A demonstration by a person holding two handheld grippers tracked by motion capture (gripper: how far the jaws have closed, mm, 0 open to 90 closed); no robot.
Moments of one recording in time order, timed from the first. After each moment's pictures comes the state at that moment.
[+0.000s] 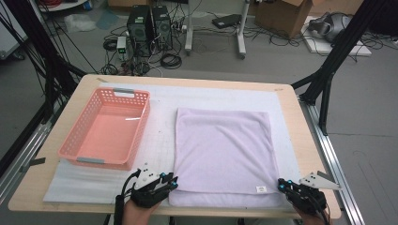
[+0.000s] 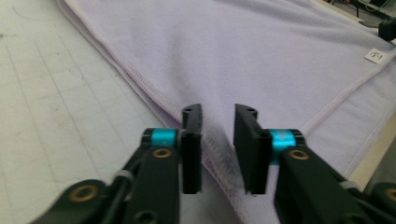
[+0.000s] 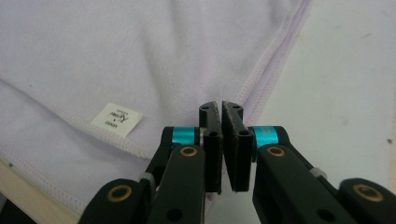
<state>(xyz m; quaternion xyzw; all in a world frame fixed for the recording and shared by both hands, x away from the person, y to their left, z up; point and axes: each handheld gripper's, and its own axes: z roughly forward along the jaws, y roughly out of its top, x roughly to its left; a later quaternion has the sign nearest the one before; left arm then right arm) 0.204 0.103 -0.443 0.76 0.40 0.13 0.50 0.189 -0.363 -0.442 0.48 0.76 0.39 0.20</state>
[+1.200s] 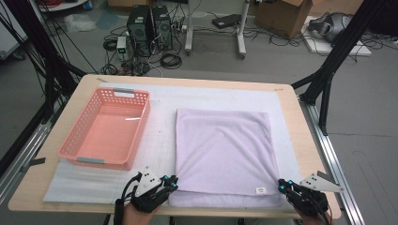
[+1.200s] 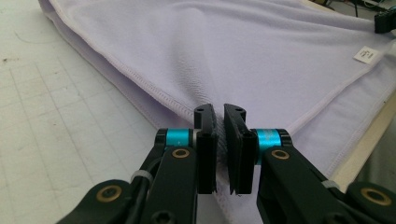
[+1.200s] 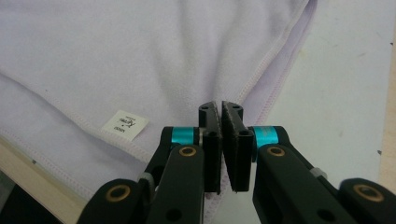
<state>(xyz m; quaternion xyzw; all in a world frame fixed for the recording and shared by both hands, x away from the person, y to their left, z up) 0.191 0.099 -0.433 0.76 0.37 0.17 0.50 0.181 -0.359 -0.429 0.47 0.76 0.39 0.22</state>
